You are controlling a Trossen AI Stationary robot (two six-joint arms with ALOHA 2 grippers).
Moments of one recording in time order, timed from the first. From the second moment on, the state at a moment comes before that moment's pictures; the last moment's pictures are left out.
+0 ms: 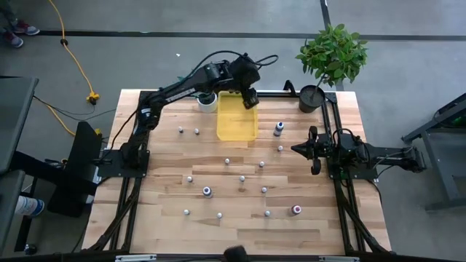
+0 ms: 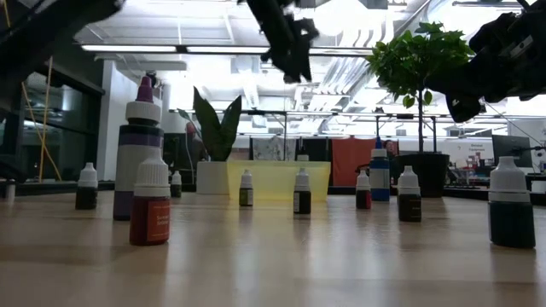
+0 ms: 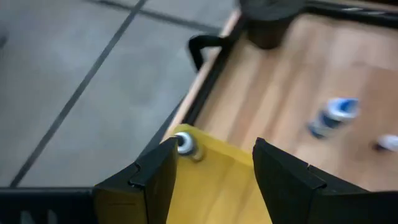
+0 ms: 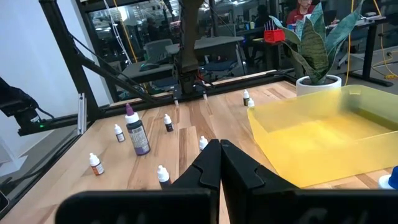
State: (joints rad) left arm 0.37 2.11 2.36 -1.01 -0.22 0.10; right arm -0.08 0.05 0.01 0.03 0.00 0.20
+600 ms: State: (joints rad) left arm 0.08 1.91 2.31 -1.57 -0.03 0.16; right arm -0.08 0.05 0.01 0.03 0.00 0.20
